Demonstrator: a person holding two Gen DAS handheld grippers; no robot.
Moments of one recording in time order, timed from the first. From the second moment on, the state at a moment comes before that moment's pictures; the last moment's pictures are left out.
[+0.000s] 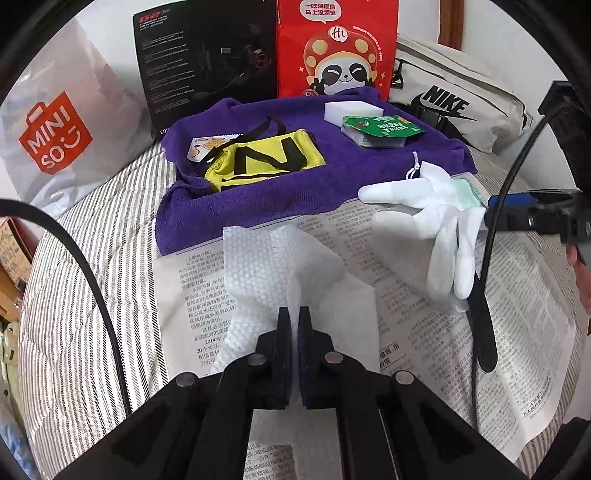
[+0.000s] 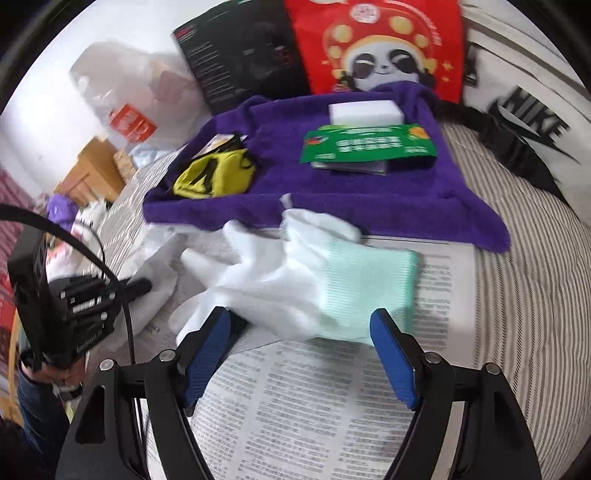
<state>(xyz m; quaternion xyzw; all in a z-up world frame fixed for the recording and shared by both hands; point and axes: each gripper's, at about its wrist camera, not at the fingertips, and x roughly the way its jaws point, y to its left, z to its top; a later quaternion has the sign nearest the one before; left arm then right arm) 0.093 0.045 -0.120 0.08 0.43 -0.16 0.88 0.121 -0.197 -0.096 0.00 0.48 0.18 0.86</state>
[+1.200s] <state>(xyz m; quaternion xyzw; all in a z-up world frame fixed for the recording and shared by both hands) 0.092 0.058 -0.118 0.01 0.45 -0.17 0.87 0.117 -0.205 -0.099 0.02 0.48 0.17 0.86</state>
